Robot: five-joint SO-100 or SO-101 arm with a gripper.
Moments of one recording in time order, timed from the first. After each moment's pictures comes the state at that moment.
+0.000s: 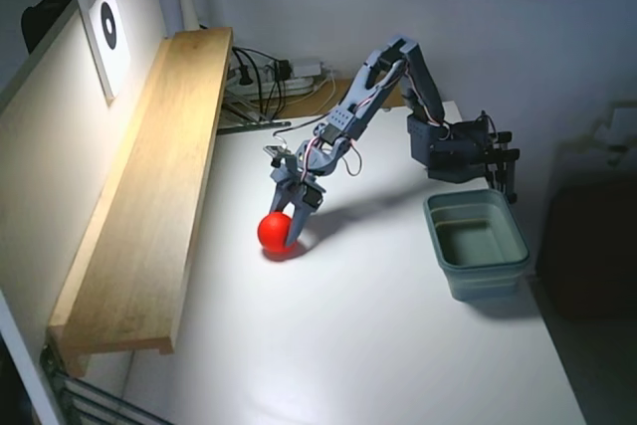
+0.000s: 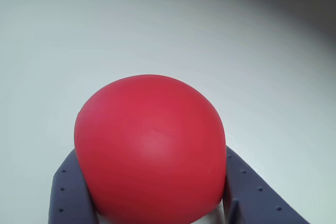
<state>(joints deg) -3.8 70.0 103.3 1.1 -90.2</state>
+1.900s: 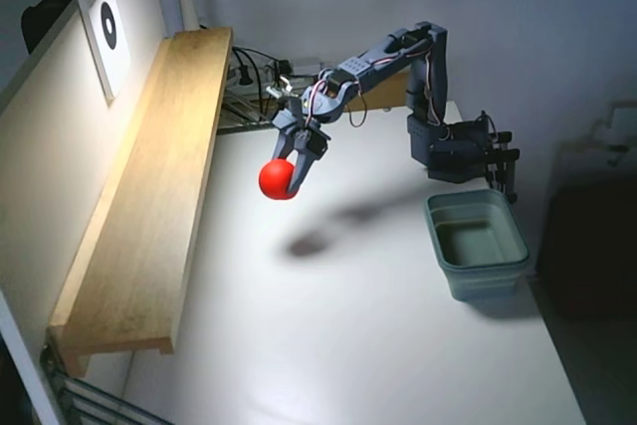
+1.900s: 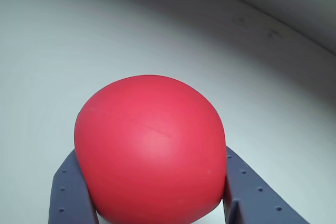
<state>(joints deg) -3.7 94.0 98.4 27.8 -90.1</state>
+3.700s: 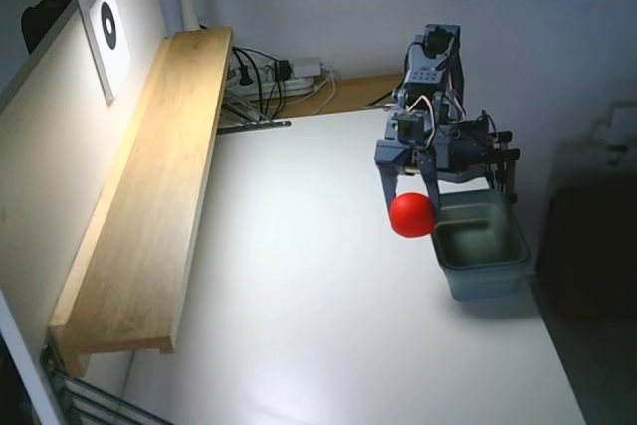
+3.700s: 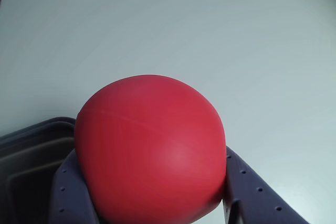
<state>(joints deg) -42.5 94.7 98.8 27.8 -90.2</state>
